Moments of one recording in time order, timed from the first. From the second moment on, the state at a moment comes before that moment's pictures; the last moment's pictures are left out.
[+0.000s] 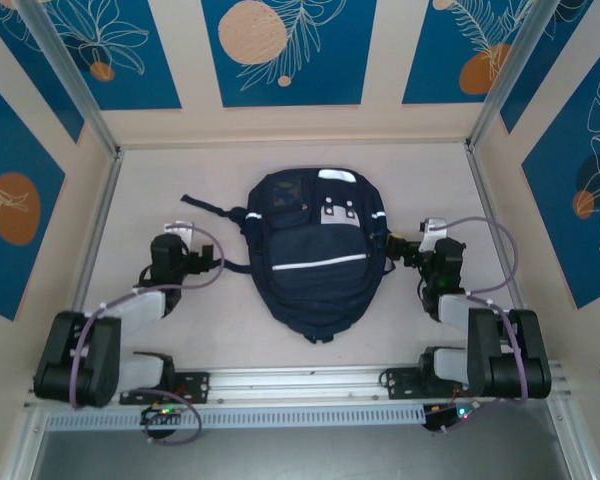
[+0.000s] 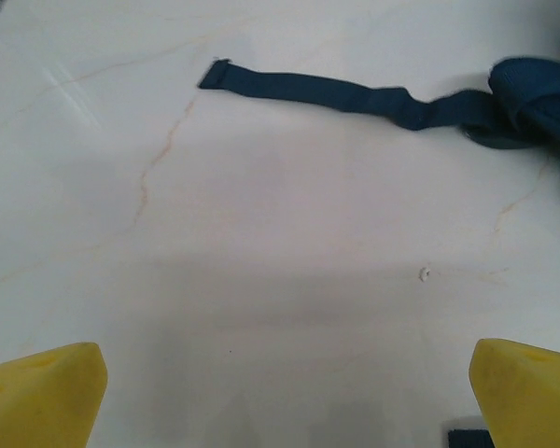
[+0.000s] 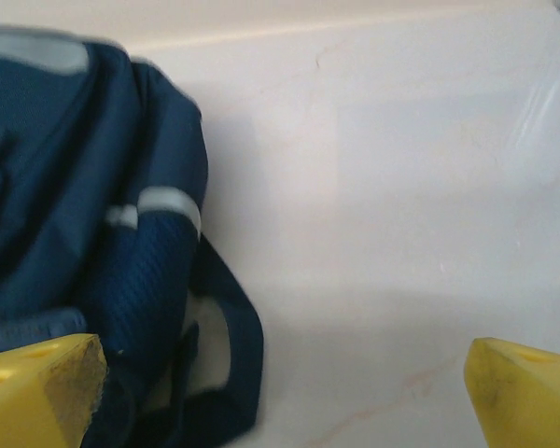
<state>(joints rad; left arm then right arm) -0.14 1.31 0.37 0.36 -0.18 0.06 -0.07 1.27 0.25 0.67 -0.15 0.09</state>
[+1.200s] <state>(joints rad) -0.08 1.54 0.40 0.72 -0.06 0.08 -0.01 1.54 0.39 0.76 -0.22 0.07</state>
